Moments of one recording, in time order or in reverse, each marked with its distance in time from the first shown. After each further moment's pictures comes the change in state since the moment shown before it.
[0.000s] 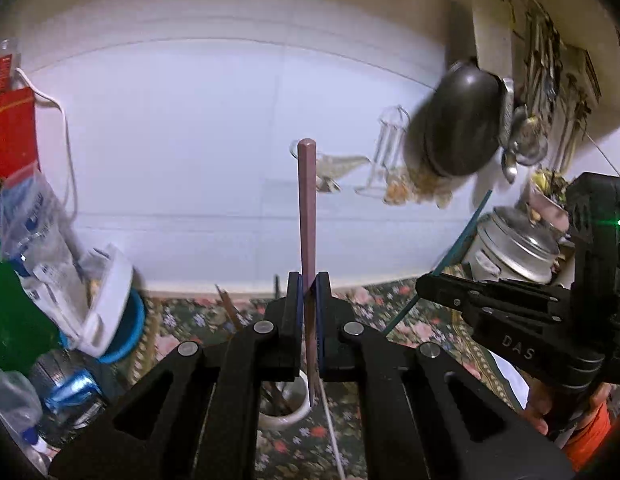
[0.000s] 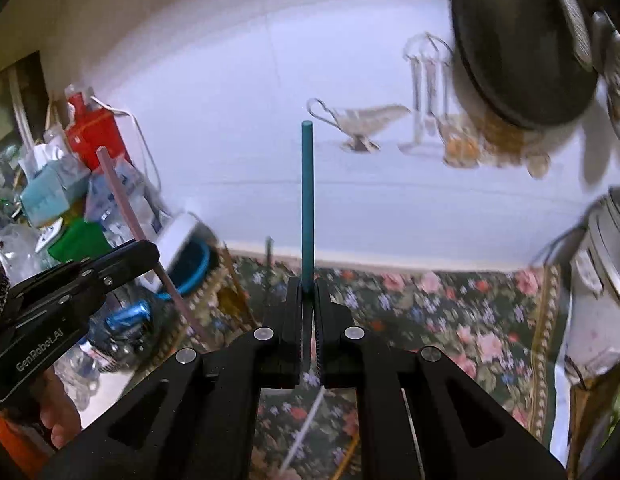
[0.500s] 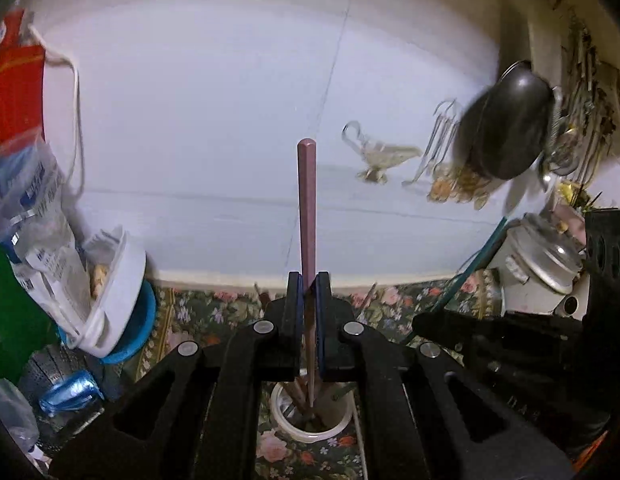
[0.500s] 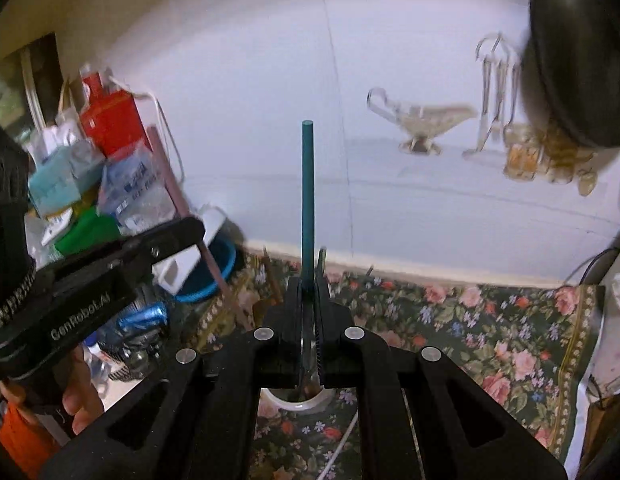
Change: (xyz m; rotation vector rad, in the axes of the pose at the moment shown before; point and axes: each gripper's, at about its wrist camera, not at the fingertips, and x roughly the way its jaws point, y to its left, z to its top) left arm 0.045 0.049 -0.012 -0.071 0.064 0.024; right arm 0.056 0.037 -0.006 -0.036 0.076 0.043
